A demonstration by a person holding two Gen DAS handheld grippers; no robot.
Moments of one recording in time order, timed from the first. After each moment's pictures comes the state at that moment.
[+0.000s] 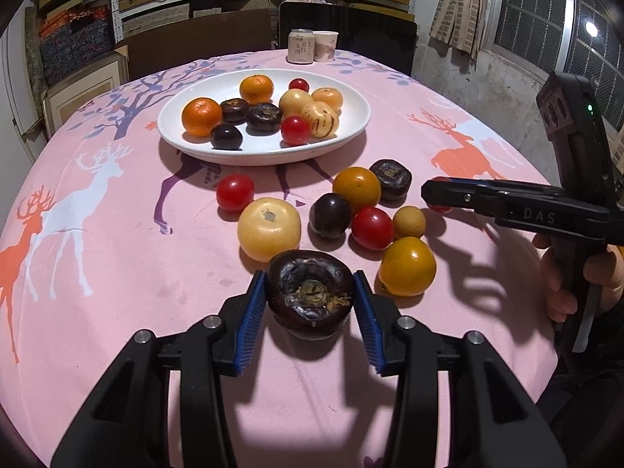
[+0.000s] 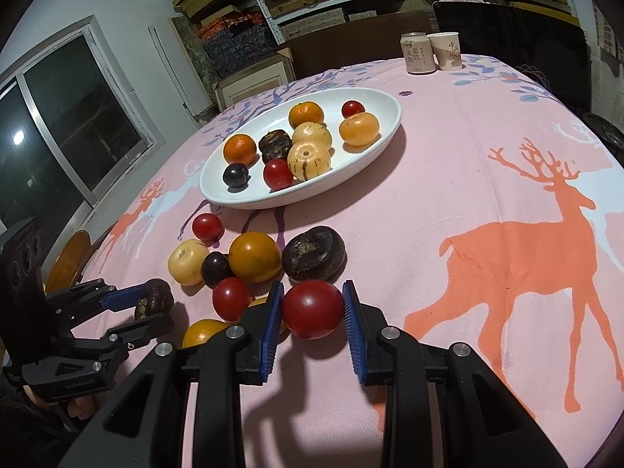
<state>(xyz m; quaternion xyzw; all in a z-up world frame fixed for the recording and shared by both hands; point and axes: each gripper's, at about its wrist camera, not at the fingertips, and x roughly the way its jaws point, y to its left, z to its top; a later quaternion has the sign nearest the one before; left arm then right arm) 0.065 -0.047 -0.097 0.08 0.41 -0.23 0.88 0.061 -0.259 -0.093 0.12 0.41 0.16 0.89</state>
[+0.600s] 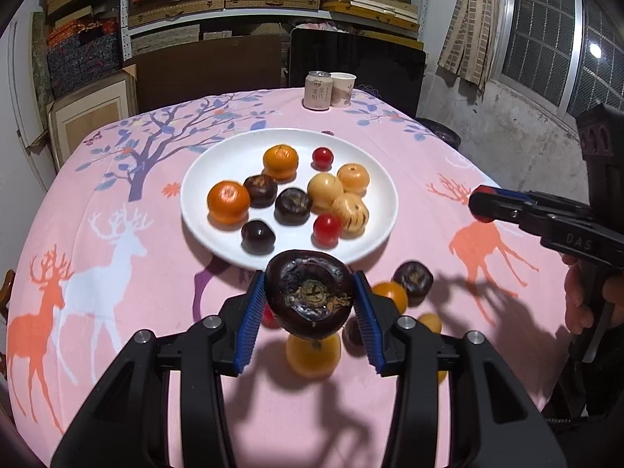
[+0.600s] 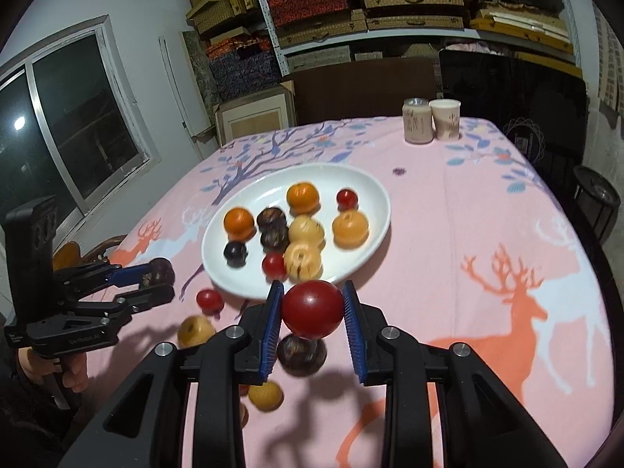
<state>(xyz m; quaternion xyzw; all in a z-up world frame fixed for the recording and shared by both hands) 0.134 -0.046 -0.037 0.06 0.38 -0.23 0.89 0.094 -0.268 -0.012 0.07 0.36 0.14 0.92</state>
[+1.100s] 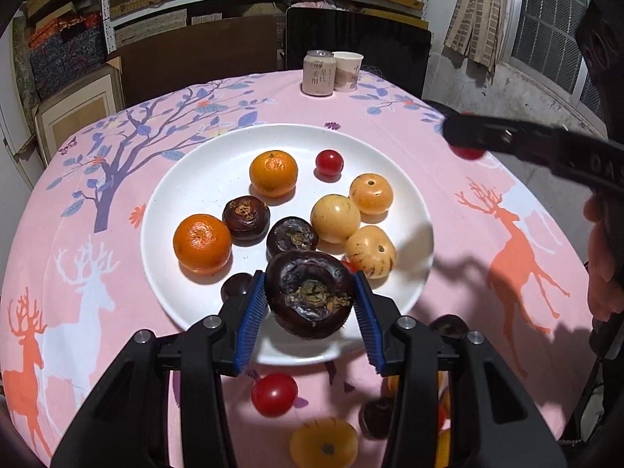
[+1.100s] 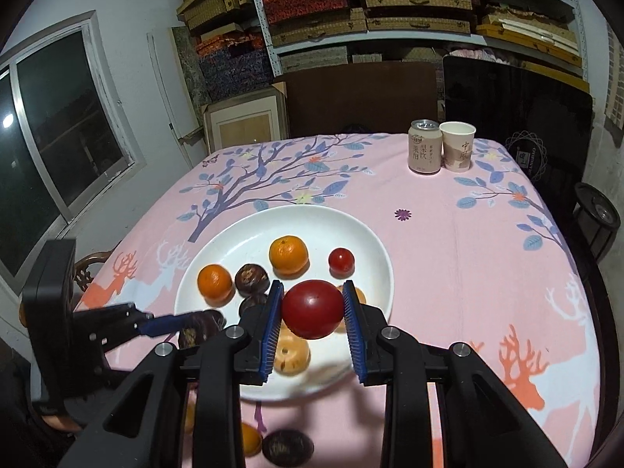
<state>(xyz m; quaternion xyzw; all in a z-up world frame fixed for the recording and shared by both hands) 0.214 -0.086 -0.064 0.08 0.42 -0.22 0.88 0.195 -0.253 0.003 0.05 0.37 0.13 0.92</state>
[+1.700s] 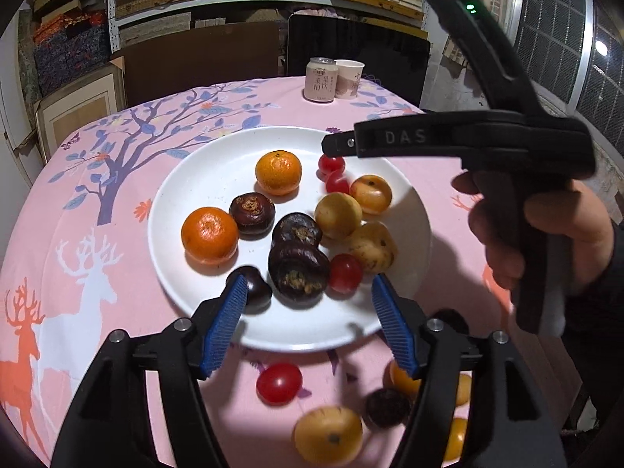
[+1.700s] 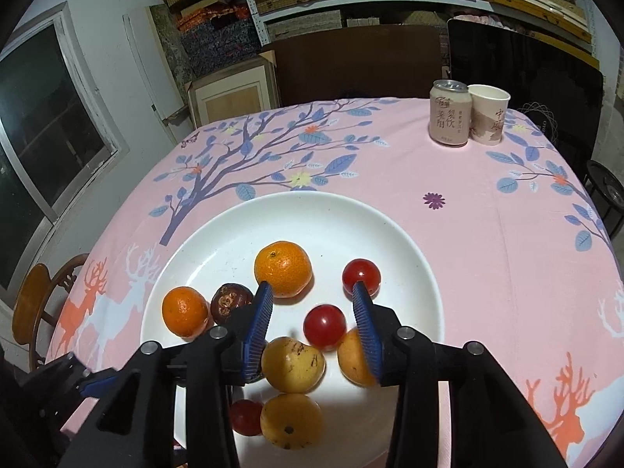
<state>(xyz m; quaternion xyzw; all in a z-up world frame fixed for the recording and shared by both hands) 0.196 -0.069 -0.059 0.06 0.40 -0.23 0.88 0.266 -0.221 -0.038 0.06 0.42 0.12 0.90</state>
